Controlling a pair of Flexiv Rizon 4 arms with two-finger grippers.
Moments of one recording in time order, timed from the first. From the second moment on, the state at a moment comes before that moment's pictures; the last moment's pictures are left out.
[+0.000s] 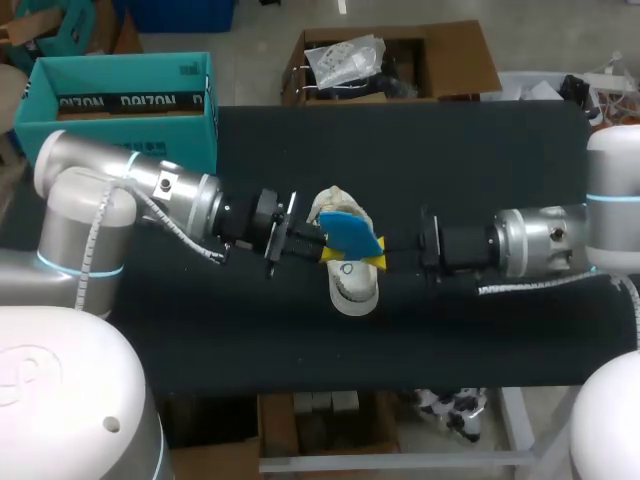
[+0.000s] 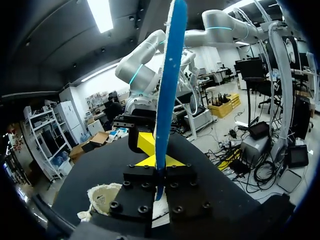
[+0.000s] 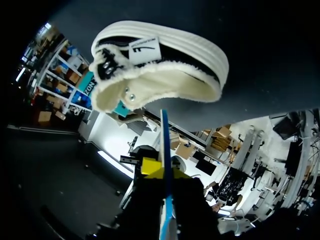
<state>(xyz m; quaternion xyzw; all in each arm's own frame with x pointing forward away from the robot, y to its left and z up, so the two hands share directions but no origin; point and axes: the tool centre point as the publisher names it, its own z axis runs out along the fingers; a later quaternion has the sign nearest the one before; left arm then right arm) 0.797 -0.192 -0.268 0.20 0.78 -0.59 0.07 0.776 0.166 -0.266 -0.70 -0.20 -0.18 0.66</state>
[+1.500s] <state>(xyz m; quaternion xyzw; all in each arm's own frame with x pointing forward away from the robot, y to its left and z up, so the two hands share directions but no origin) 0.826 -0.177 -0.294 0.26 0.80 -0.54 0.04 0.803 0.175 -0.301 -0.70 -0.18 -0.23 0.65</state>
